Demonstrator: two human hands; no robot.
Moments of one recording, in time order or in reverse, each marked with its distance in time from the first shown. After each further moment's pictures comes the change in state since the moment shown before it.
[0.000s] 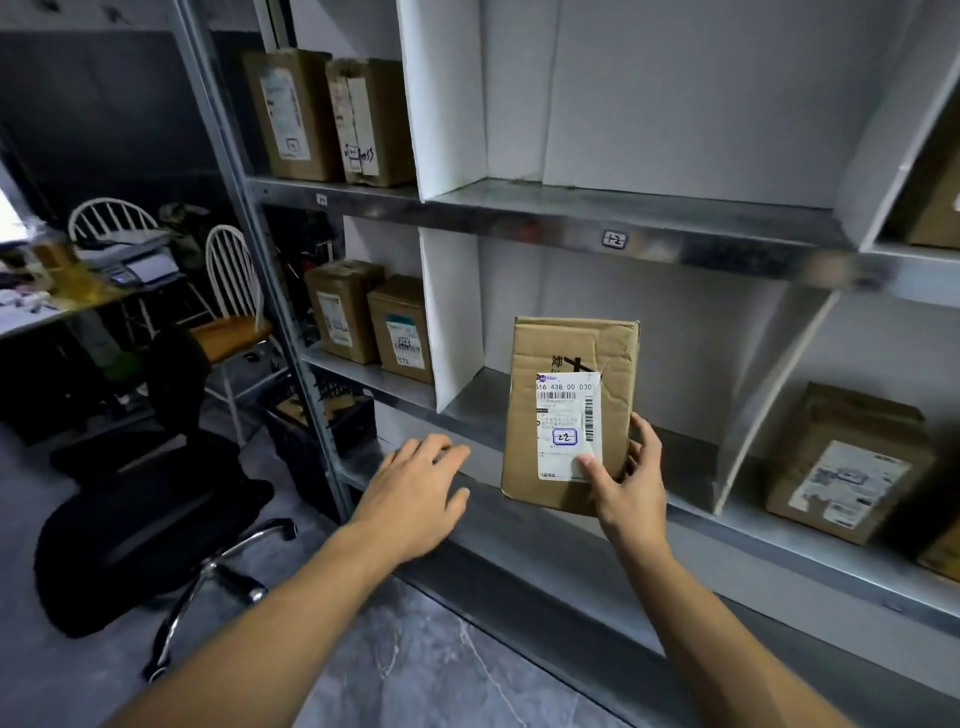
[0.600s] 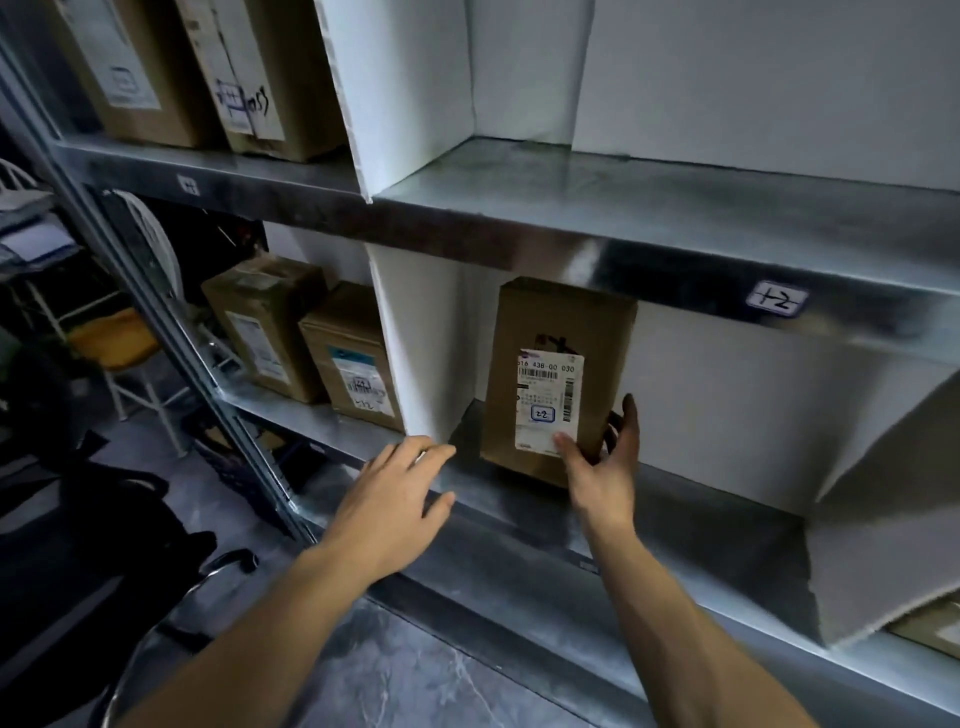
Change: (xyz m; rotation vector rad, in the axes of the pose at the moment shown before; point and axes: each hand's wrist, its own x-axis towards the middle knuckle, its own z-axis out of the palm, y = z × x) left_hand 0.208 -0.111 0.065 -0.188 -0.059 0.041; right_hand 0.213 0.065 0.146 0.088 0.105 0.181
